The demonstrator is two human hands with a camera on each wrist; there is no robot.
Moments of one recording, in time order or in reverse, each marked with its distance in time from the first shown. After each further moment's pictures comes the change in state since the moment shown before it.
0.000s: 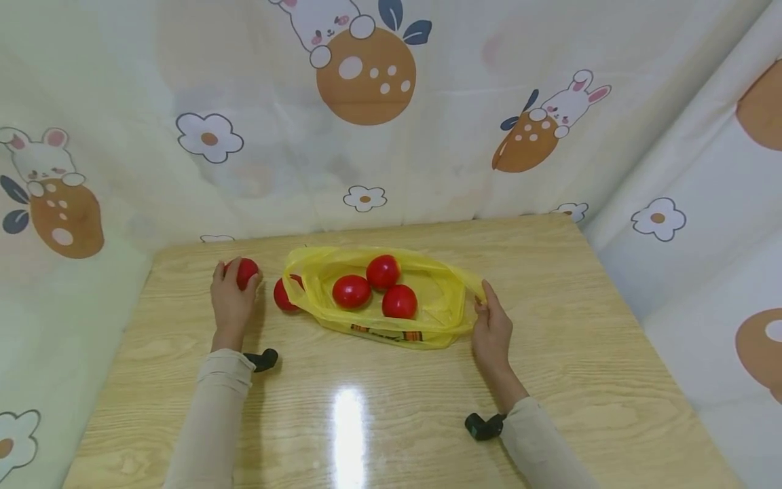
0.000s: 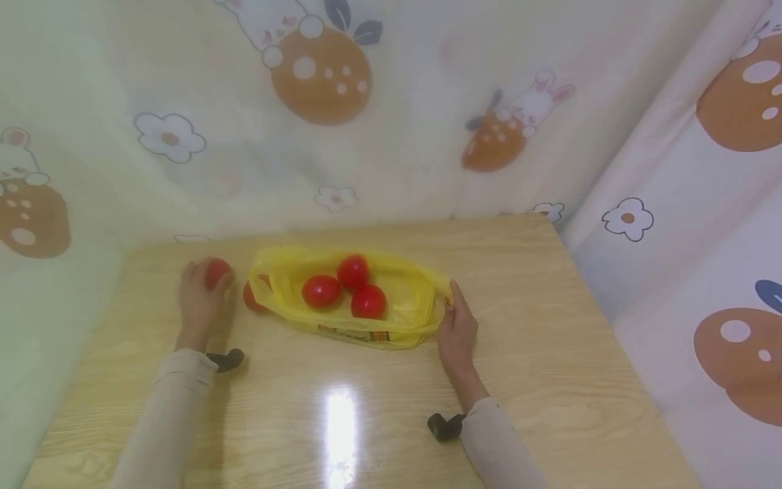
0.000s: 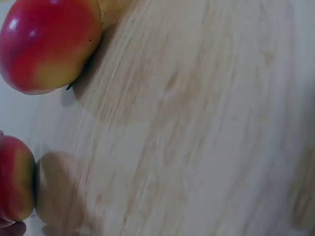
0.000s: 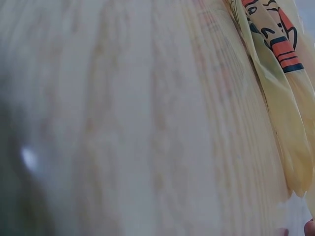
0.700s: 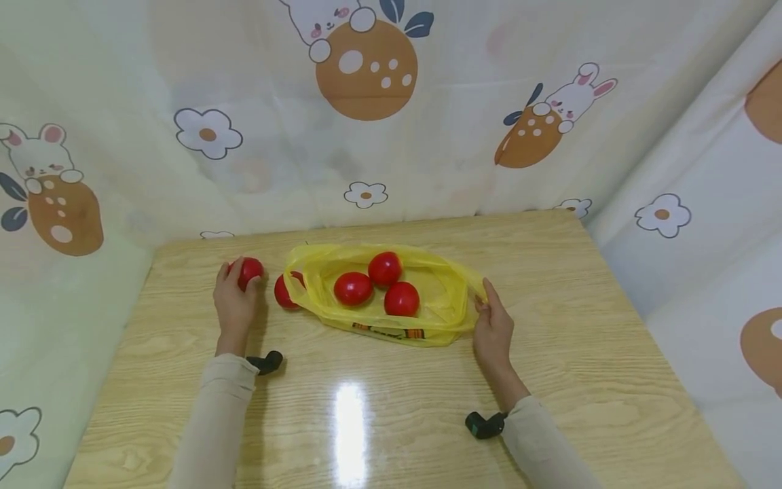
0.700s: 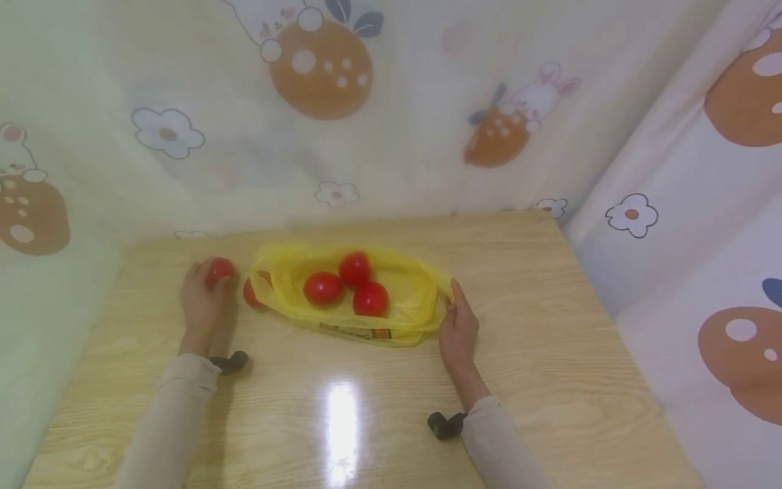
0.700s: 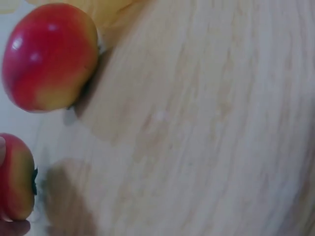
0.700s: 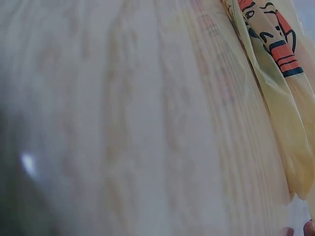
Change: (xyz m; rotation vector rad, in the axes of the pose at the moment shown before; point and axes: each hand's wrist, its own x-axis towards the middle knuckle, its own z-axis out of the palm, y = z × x) left_hand -0.007 0.004 0.001 -0.042 0.037 -0.013; right_hand -0.001 0.001 0.002 0.019 0.005 0.025
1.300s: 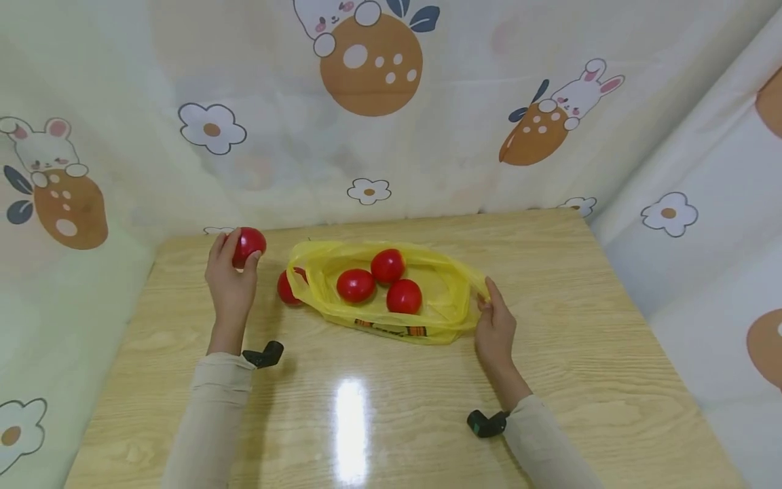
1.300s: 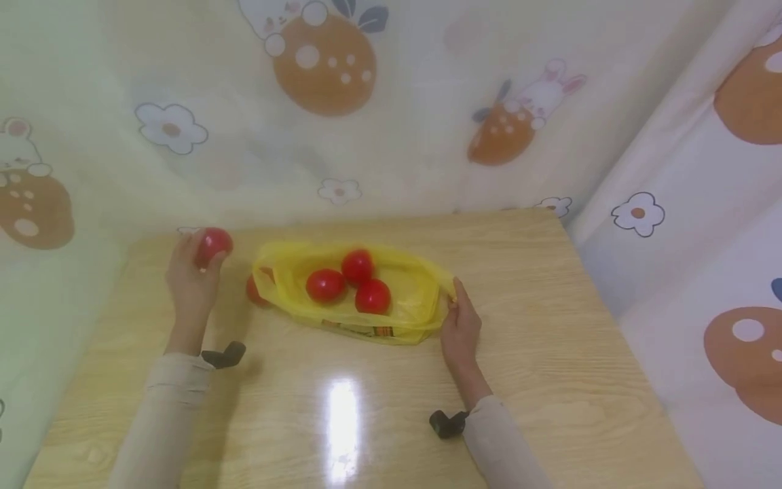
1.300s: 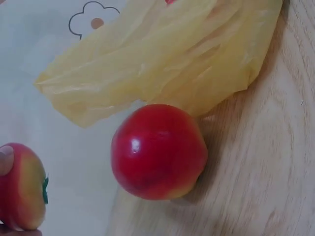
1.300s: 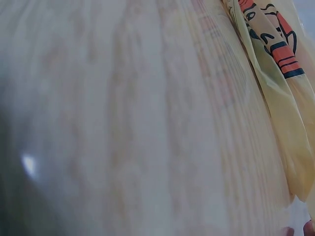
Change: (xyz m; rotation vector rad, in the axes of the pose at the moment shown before) left_hand -0.004 0.060 -0.033 -0.142 0.131 0.107; right_hand 0.000 0.001 0.002 -0.007 -0.011 0.007
